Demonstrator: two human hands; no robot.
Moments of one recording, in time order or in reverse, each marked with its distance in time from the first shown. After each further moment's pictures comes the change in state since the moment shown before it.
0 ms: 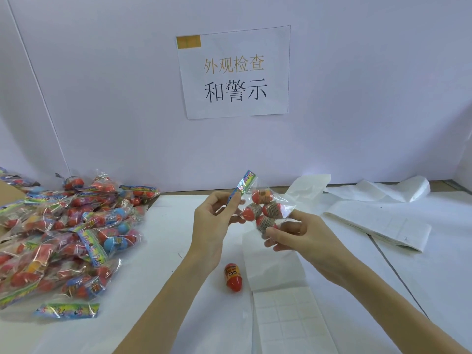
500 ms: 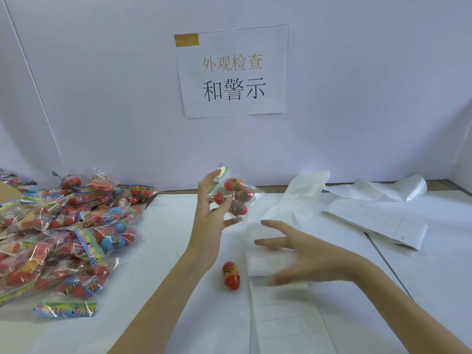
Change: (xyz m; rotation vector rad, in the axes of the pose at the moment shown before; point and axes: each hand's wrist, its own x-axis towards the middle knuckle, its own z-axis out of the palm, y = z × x) left_hand 0.001 -0.004 -0.006 -0.053 -0.141 0.080; right_hand -0.004 0.008 -0.020 -0.637 -0.412 0.171
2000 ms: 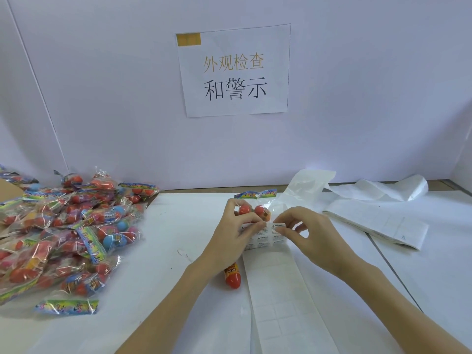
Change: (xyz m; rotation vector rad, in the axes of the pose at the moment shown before) left_hand -0.001 -0.037 -0.001 0.708 -0.319 0.176; right_hand 0.012 0.012 -0.003 -0.115 0.645 -0.341
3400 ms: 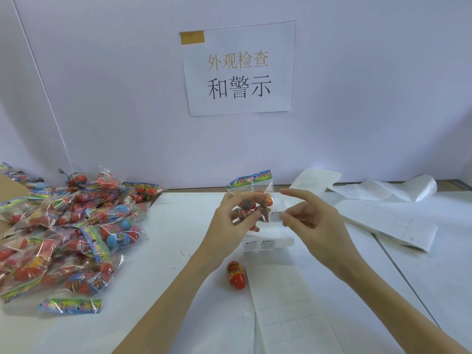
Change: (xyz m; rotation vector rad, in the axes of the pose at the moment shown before) left_hand 0.002 0.029 -0.015 -0.430 0.108 -0.058; right_hand 0.001 -0.034 0.002 0.413 0.188 0.137
